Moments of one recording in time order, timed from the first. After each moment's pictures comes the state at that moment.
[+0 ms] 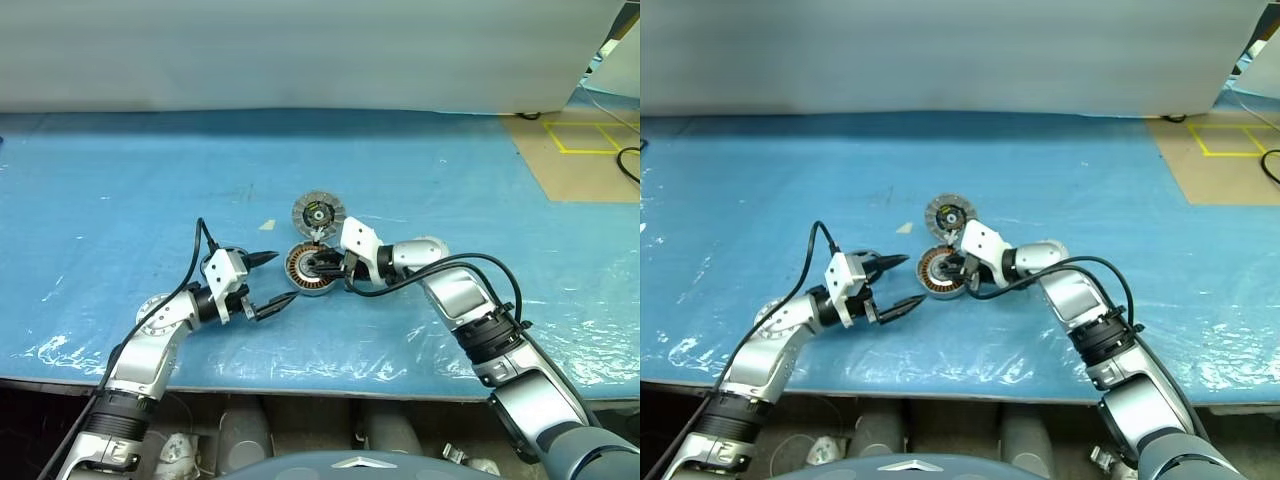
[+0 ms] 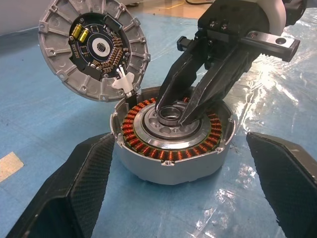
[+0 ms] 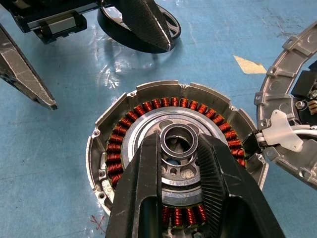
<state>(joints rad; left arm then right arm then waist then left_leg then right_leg) -0.12 0.43 -0.08 0.02 -0.31 -0.04 -0.95 -0.55 -0.40 0.38 0.11 0.05 0.33 0.98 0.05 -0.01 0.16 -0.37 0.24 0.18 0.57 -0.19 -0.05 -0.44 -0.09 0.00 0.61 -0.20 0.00</state>
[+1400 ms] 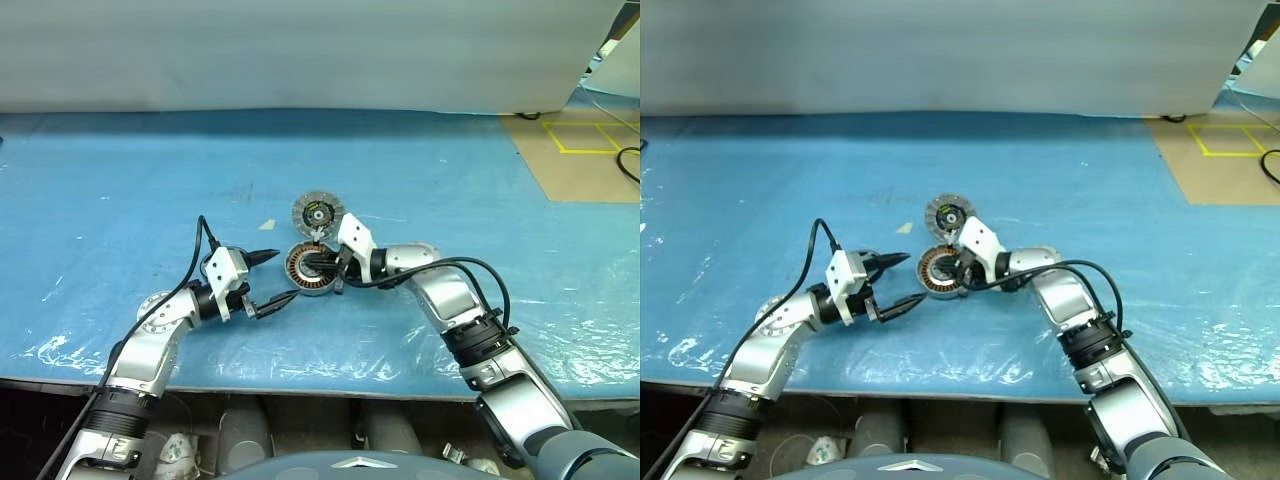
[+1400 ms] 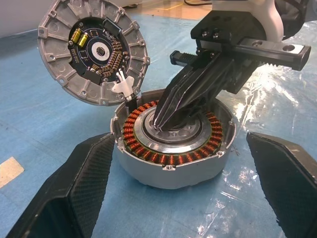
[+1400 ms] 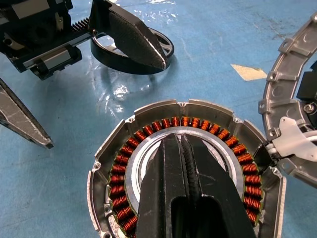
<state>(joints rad) -0.13 0.43 -0.08 0.02 -0.31 -0.04 -0.96 -0.53 -0.32 0.34 0.14 0.12 0.38 0.93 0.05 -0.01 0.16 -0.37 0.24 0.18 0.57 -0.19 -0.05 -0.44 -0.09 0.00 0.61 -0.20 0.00</state>
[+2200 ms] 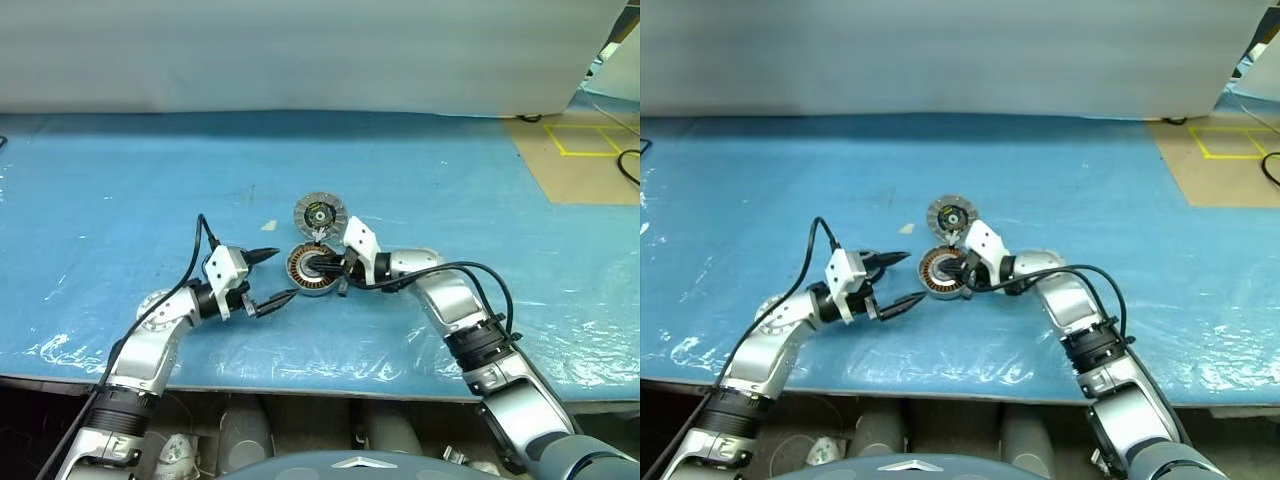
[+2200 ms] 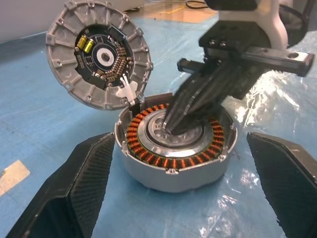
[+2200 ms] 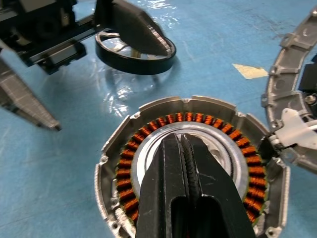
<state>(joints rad) -0.16 0.43 -0.07 0.02 -0.33 -0.02 -0.96 -0.49 -0.33 0.31 0.15 0.15 0.33 0.96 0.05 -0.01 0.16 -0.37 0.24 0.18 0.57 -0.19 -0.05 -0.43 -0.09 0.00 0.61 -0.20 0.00</state>
